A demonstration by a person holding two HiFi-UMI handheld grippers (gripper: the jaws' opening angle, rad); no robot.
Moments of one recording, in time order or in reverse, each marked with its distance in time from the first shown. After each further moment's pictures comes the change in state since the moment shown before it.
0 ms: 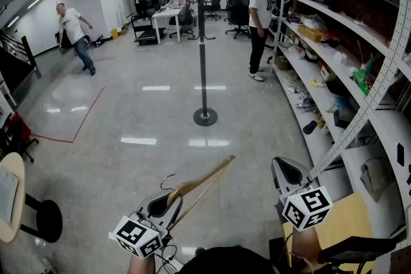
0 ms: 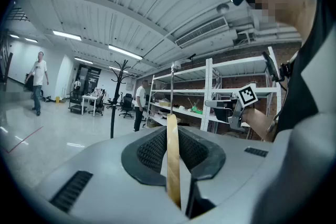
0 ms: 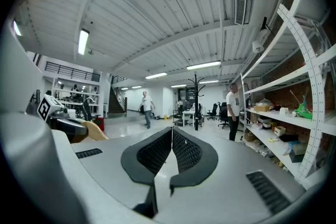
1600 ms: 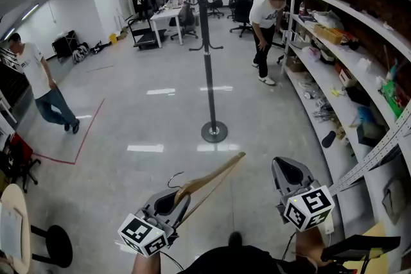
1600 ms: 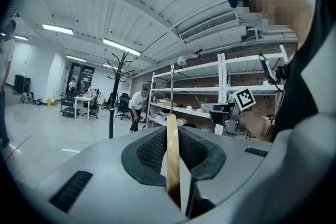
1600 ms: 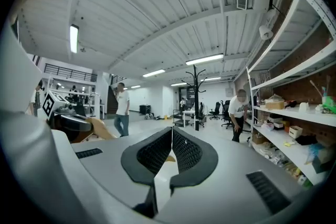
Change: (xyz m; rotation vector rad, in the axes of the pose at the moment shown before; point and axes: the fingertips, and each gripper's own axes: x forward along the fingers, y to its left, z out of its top) left arm 0.189 0.186 0.048 0.032 0.015 -0.060; right arm 0.252 -0.079 -0.006 0.017 0.007 0.027
